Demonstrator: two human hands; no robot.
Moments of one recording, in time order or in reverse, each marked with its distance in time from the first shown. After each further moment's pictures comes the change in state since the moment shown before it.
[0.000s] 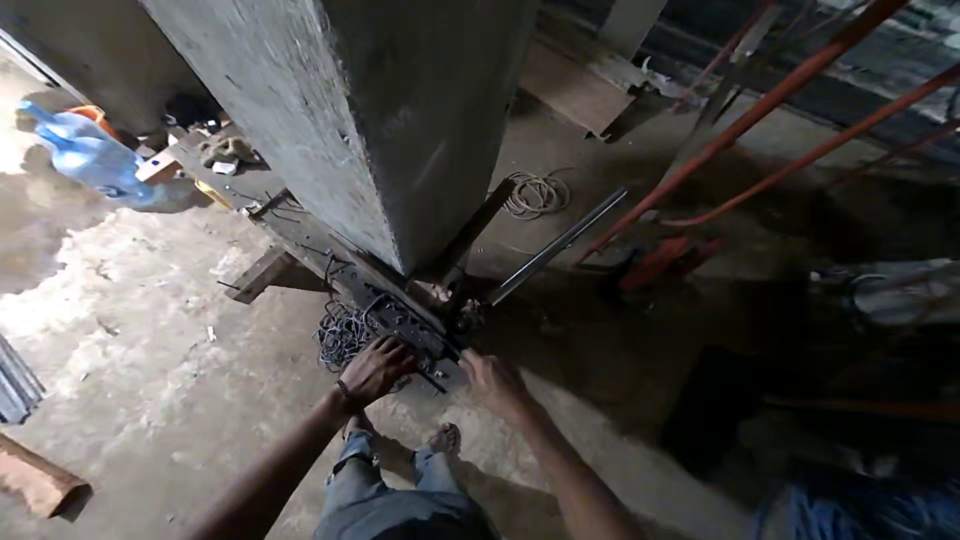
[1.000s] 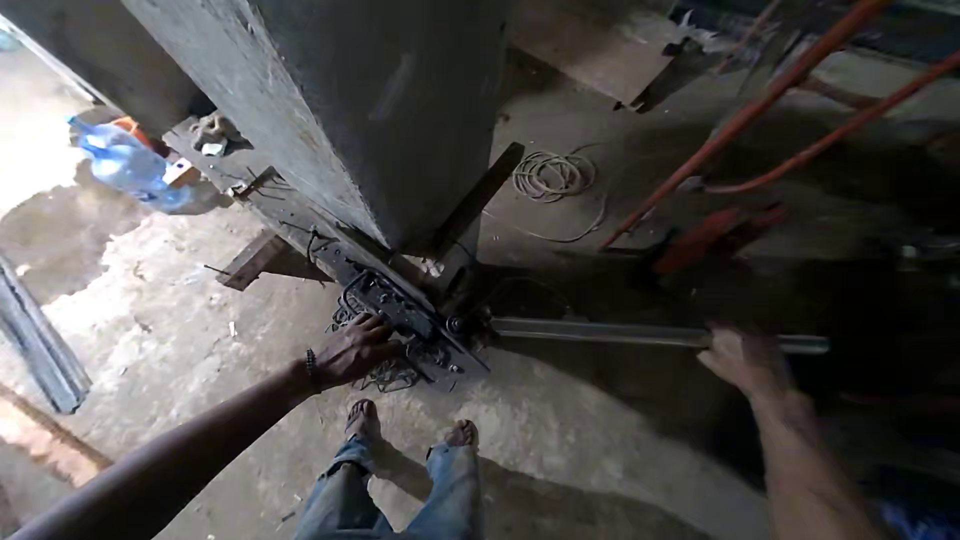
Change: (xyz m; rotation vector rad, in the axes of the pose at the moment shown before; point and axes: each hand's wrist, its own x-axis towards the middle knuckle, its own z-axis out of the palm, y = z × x) left_hand 0.005 -0.022 -0.013 -0.012 -0.103 0.163; right_hand -0.065 0.336 -0.081 -0.317 0.389 0.458
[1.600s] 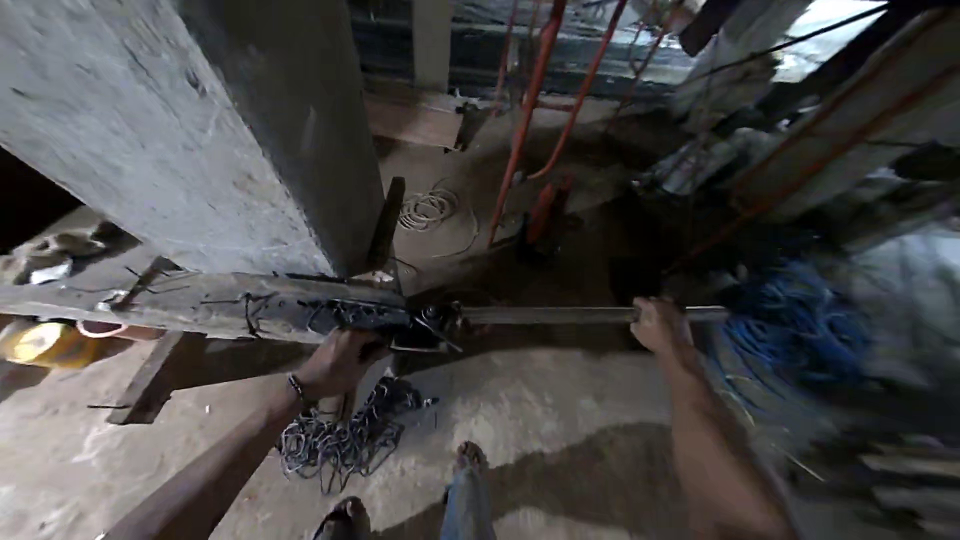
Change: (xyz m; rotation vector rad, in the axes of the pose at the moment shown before) left_hand 0.012 -0.019 -0.024 -0.353 -0.051 -0.046; right_hand -0.201 -0.056 0.067 0.233 0.244 0.548
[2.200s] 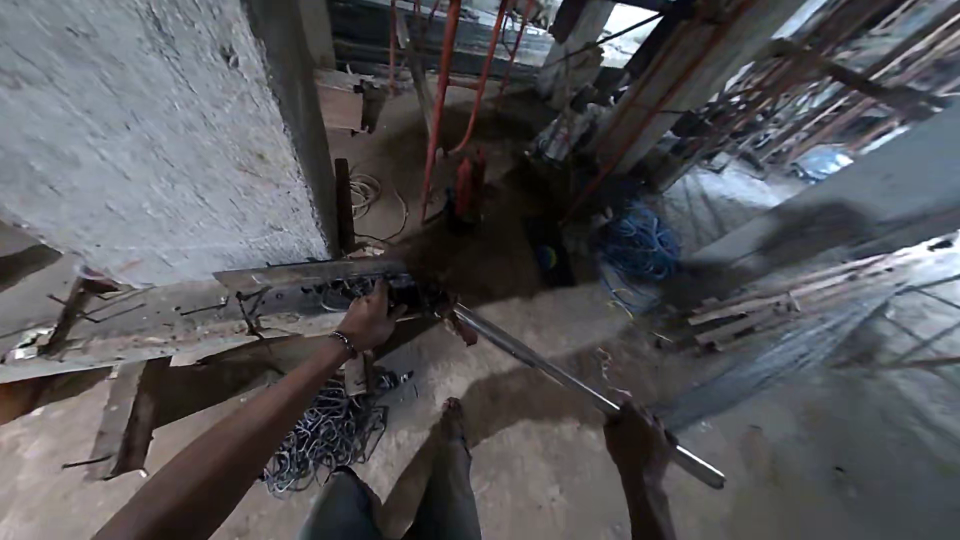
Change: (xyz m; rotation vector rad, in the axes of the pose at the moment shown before) left_hand 0.007 0.010 -0.026 -0.045 -0.172 -0.031; right_hand -0.407 -0.099 0.048 -0.120 0.060 0.673
